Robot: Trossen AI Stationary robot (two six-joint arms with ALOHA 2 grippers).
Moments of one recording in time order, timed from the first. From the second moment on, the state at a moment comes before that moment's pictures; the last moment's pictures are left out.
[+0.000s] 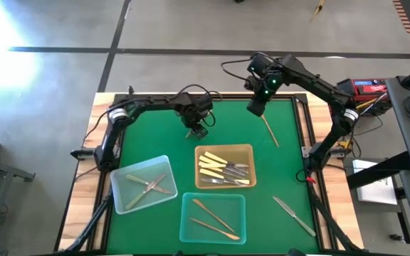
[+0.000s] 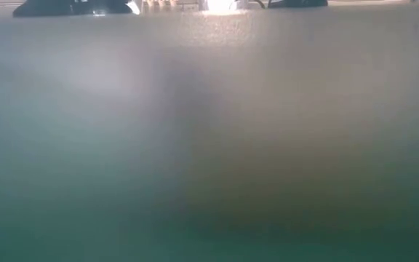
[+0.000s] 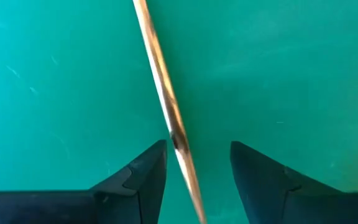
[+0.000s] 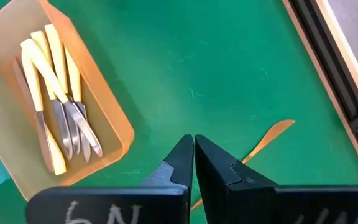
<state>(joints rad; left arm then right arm) 0.45 2.12 1.58 -0.91 0.03 -0.21 -0.68 1.65 1.72 -1.38 -0.23 -0.16</state>
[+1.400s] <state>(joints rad) 0.43 2.03 1.76 -1.07 0.06 -0.17 -0.70 1.52 1.72 -1.38 -0.15 -0.25</state>
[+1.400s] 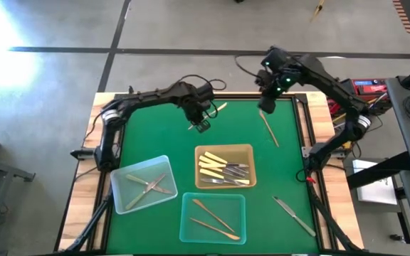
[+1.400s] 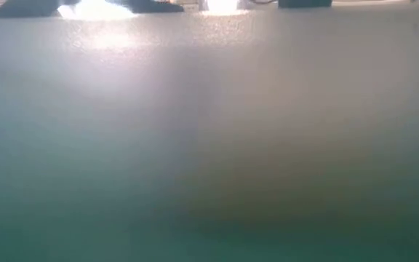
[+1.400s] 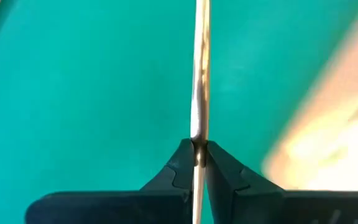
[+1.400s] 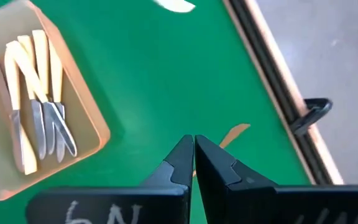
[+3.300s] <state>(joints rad) -0.36 2.05 1.74 -0.96 0.22 -0.67 -0.71 1.59 1.72 -1.35 -0.16 -0.01</state>
